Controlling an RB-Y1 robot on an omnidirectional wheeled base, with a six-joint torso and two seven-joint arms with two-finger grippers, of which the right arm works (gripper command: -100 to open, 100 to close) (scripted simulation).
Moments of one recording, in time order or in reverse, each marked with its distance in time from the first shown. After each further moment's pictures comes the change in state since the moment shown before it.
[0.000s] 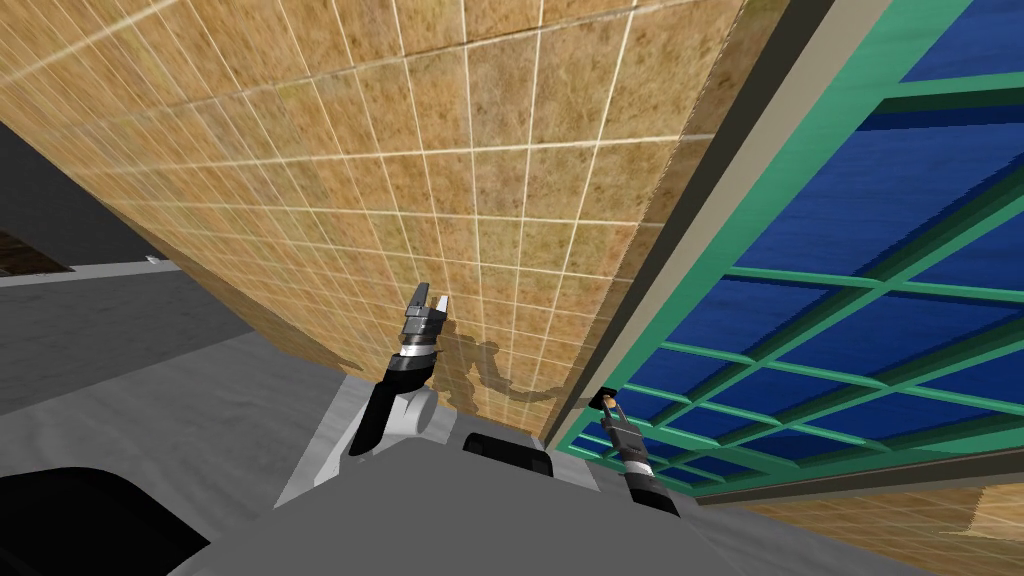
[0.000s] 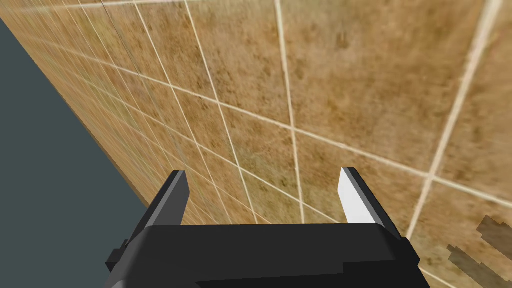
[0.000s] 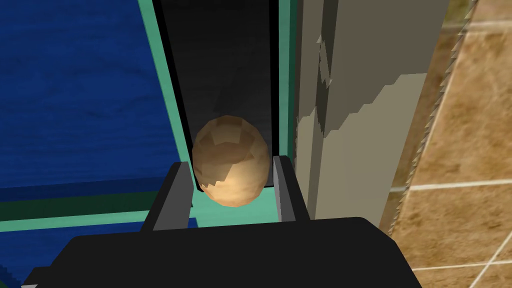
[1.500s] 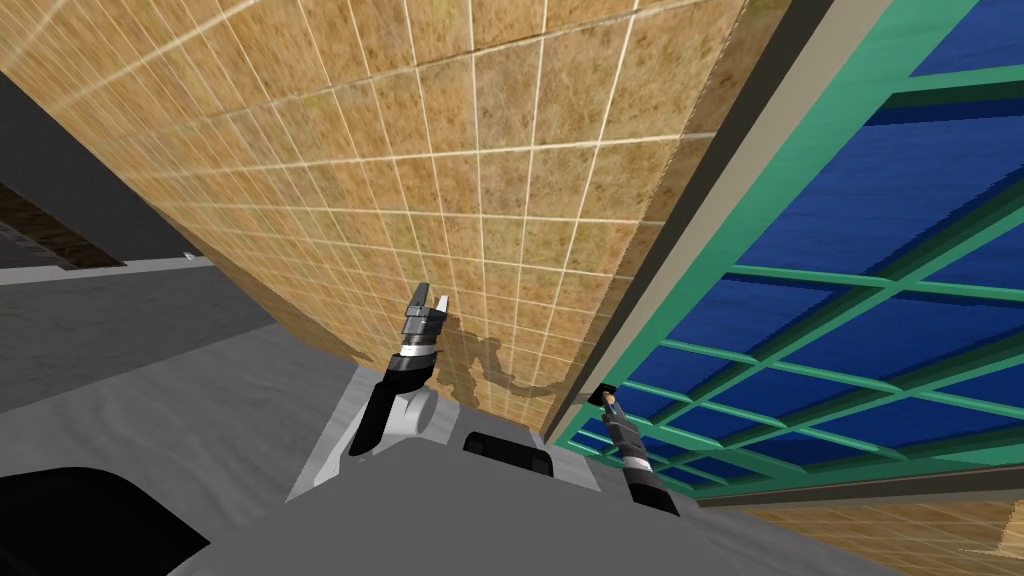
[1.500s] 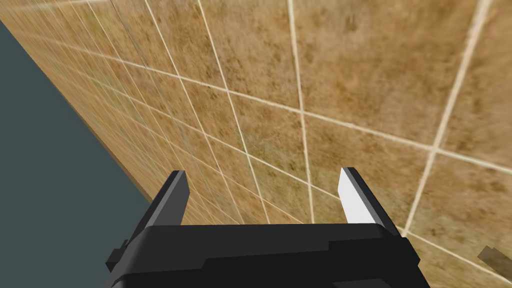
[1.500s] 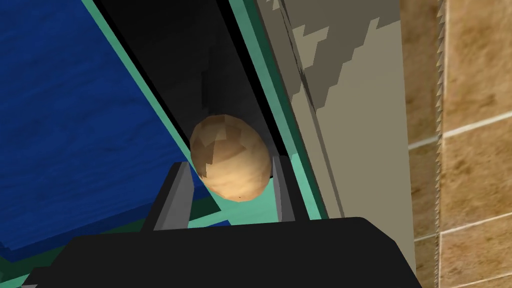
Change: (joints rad) arm -0.018 -0.002 0.008 0.007 -0.028 0.005 -0.301
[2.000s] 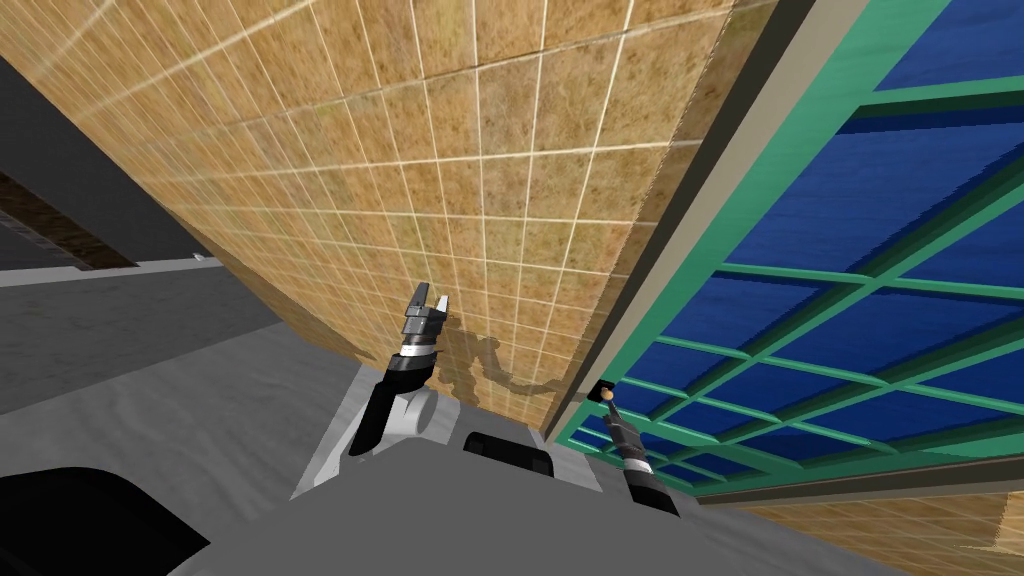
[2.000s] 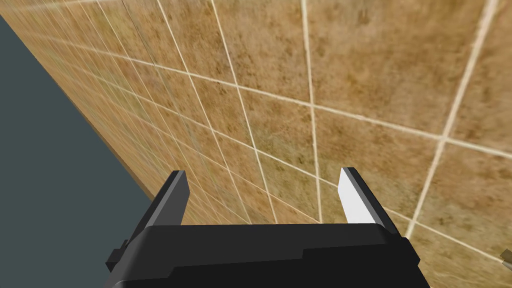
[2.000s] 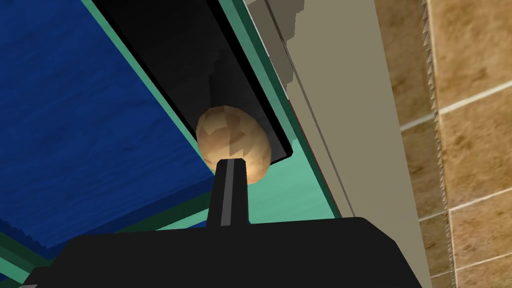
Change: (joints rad) arm 0.004 -0.002 0.006 0.006 -0.006 -0.004 -0.084
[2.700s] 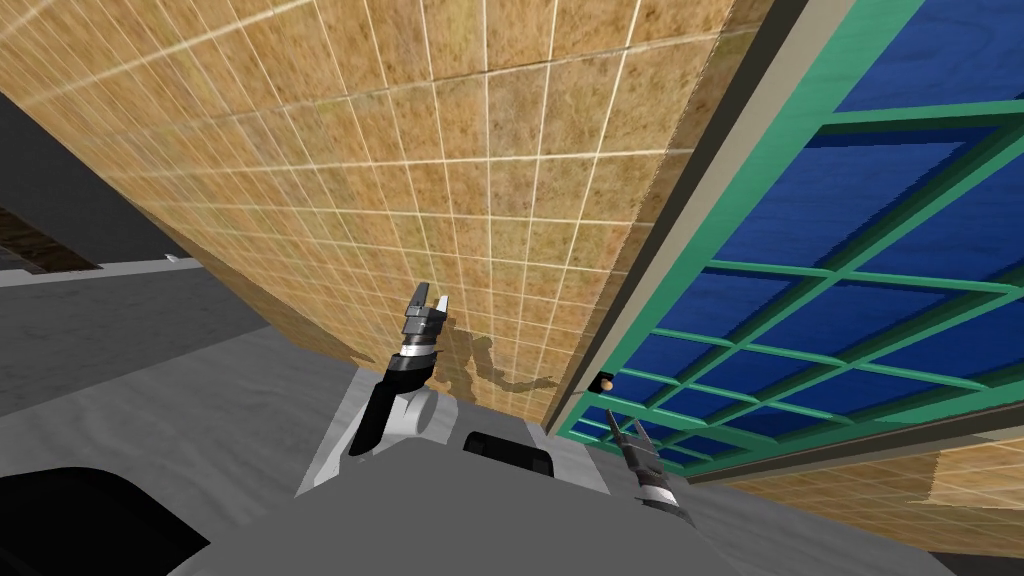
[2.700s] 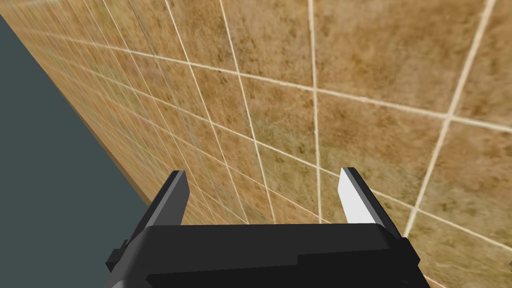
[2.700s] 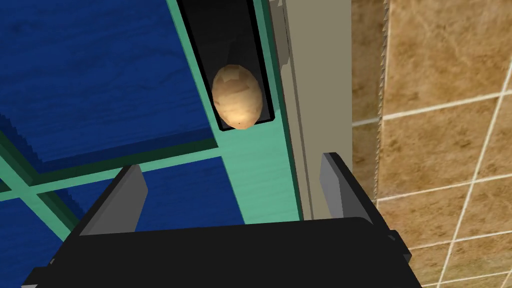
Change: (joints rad) arm 0.082 -0.045 0.001 -0.018 0.014 -0.071 0.193
